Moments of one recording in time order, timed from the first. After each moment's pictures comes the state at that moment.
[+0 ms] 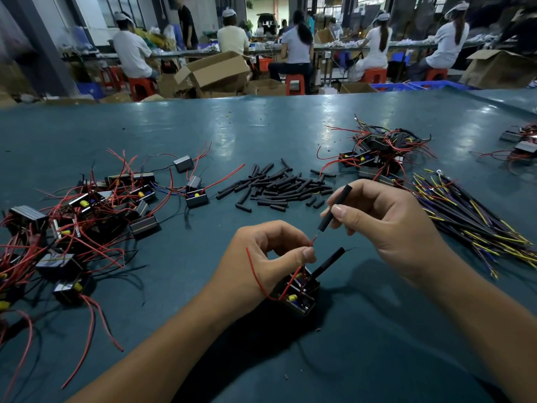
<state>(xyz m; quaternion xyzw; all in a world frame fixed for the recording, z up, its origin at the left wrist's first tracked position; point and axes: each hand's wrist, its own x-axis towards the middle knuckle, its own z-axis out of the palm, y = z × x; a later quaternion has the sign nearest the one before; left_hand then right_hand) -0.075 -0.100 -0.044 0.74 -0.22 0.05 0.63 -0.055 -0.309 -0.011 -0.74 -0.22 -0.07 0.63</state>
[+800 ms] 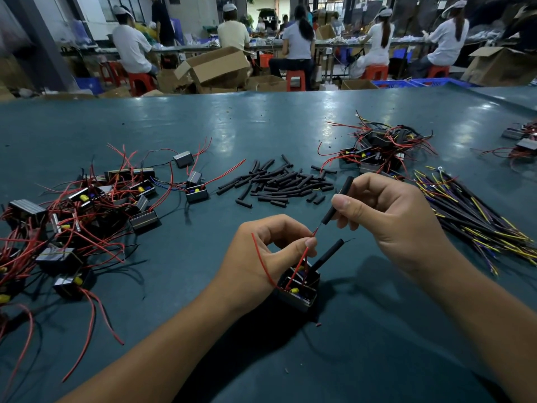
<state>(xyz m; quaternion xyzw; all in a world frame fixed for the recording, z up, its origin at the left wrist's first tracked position) -0.075 -0.104 -0.044 0.75 -0.22 0.07 0.62 -0.061 -0.300 -0.002 -0.72 -0.19 -0.10 0.66</state>
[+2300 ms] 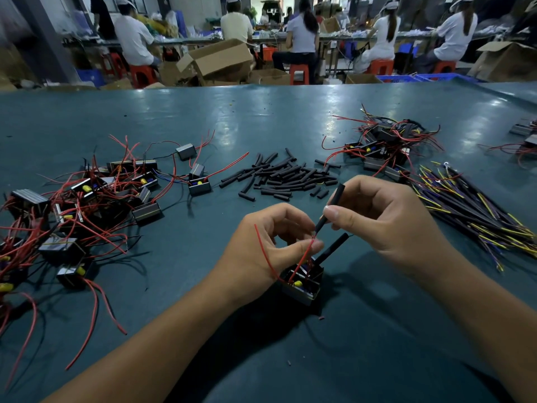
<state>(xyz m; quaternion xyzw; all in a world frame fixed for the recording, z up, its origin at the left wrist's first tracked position) -0.078 -0.101 -0.040 0.75 -0.22 0.03 0.62 -0.064 -0.301 -0.010 -0.75 -0.24 -0.07 0.61</state>
